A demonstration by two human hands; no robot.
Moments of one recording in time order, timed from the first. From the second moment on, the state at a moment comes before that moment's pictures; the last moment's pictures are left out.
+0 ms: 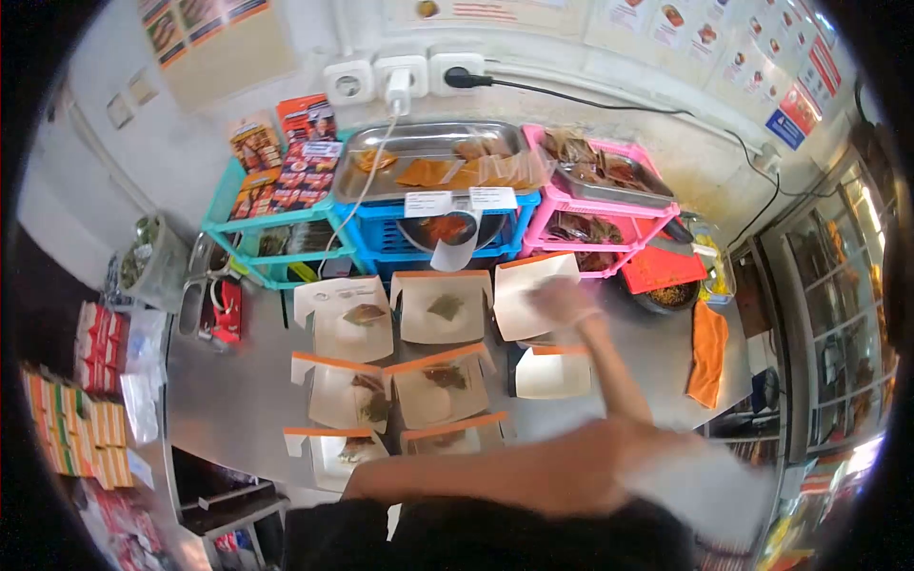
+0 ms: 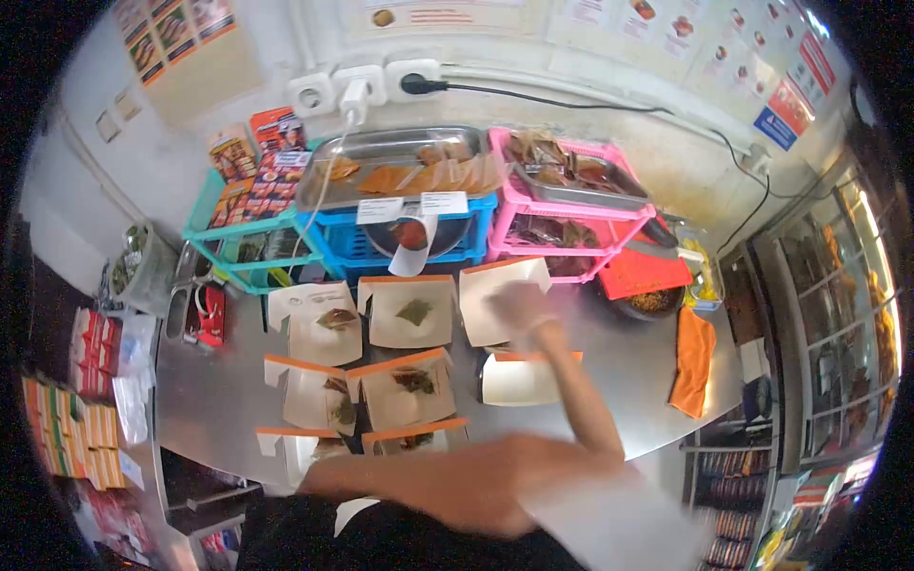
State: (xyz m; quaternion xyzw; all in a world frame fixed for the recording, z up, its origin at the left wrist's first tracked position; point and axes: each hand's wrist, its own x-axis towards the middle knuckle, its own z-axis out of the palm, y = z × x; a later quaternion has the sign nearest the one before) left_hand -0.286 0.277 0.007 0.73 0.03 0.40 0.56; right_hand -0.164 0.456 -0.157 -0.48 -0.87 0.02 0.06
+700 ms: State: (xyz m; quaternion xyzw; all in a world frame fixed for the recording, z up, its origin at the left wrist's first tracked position) left_hand -0.407 0.352 -0.097 0.07 0.19 0.59 0.78; right_hand -0.027 0.658 -0.385 -0.59 -0.70 0.06 0.40
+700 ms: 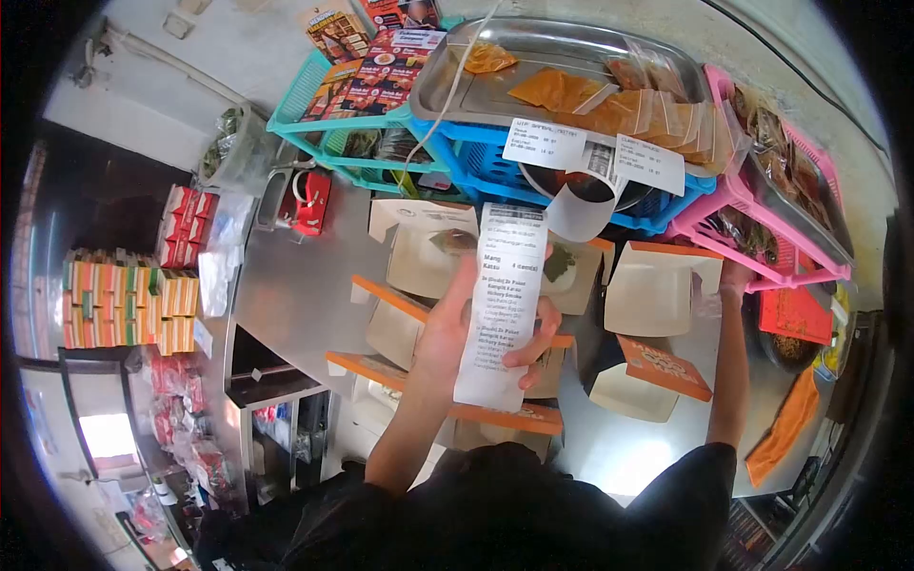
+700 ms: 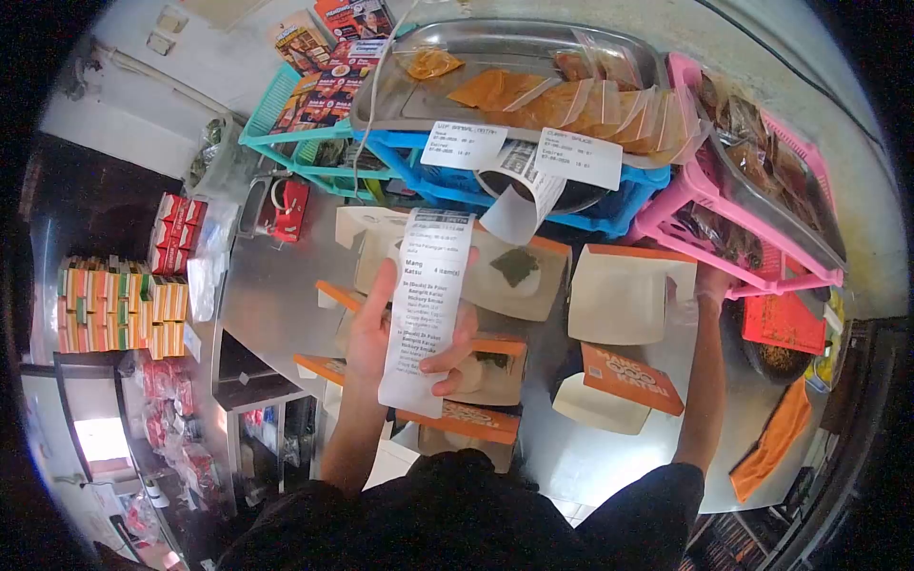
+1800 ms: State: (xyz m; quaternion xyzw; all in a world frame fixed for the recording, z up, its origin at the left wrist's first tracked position) left_hand -0.462 0.222 -0.084 0.09 0.05 0.64 0.76; right_hand -0.250 0.407 -0.166 -0.34 -0.91 0.20 0.13
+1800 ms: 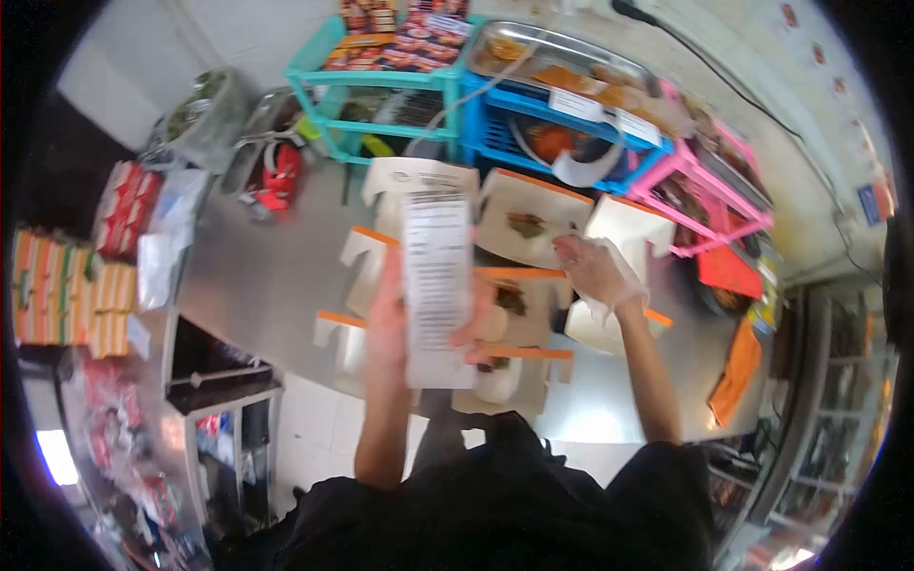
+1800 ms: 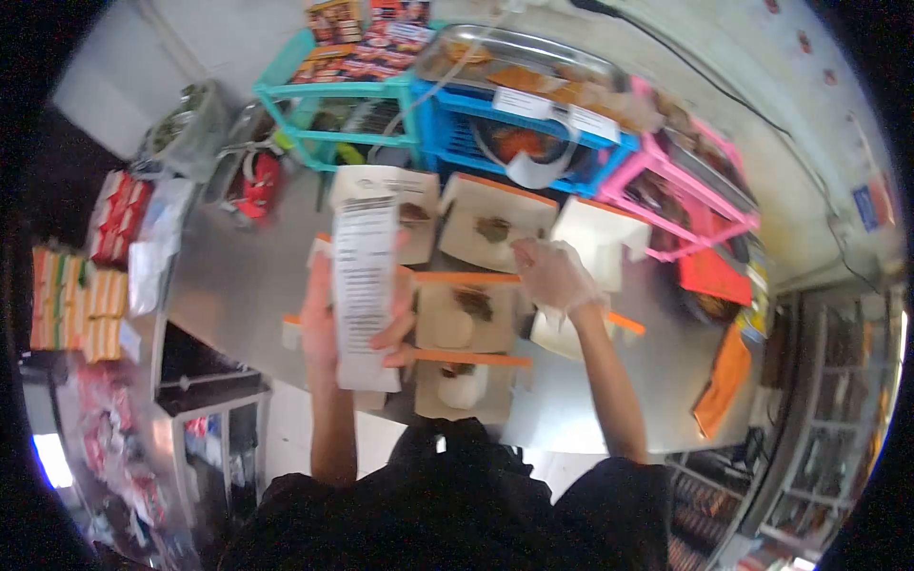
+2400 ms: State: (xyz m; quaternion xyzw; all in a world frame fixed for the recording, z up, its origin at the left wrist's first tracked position) left_hand -0.311 0.237 -0.127 0.08 0.17 0.65 0.74; right_hand -0.033 0.476 -0.150 -0.64 -0.69 0.13 0.31
